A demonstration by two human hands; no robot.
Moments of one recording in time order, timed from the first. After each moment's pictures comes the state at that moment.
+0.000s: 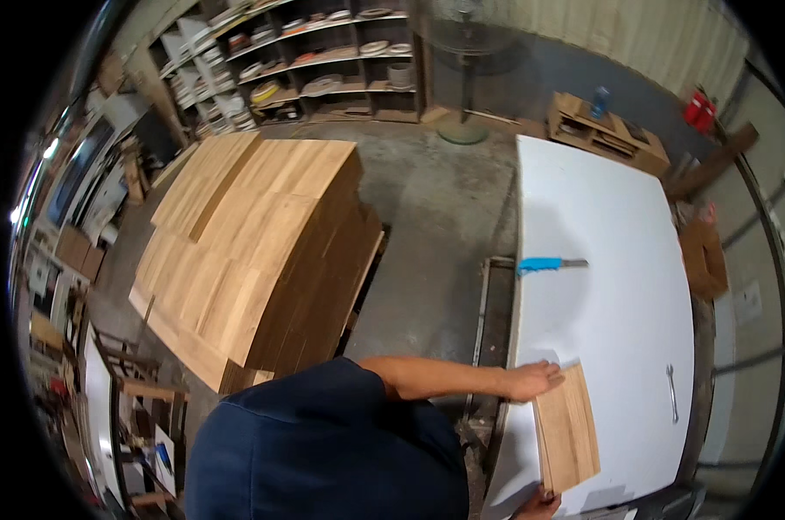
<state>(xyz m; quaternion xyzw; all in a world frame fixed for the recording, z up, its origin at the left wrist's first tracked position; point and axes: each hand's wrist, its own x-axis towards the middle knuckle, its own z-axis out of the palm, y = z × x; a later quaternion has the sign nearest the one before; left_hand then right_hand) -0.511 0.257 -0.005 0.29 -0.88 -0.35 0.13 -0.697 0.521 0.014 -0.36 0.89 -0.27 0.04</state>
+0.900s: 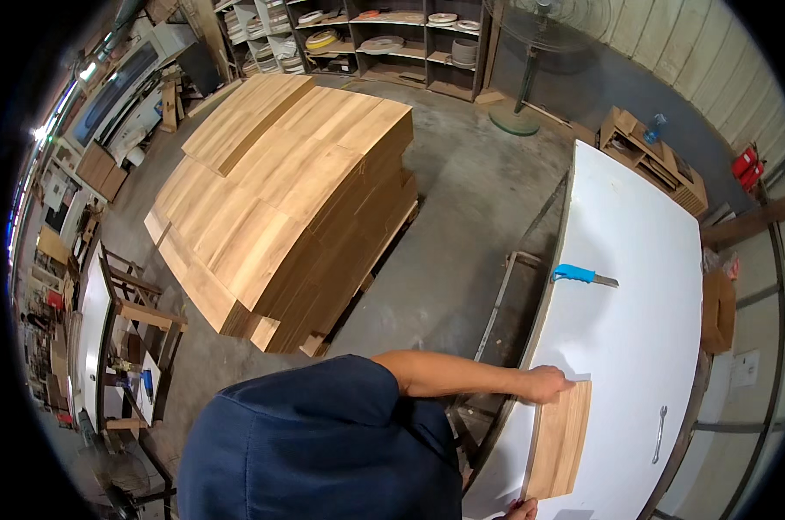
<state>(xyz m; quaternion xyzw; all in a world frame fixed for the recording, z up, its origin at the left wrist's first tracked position) -0.517 0.258 0.026 0.32 -0.84 -0.41 0.15 -0.739 0.527 0.016 -0.29 0.82 -0.46 0.21</state>
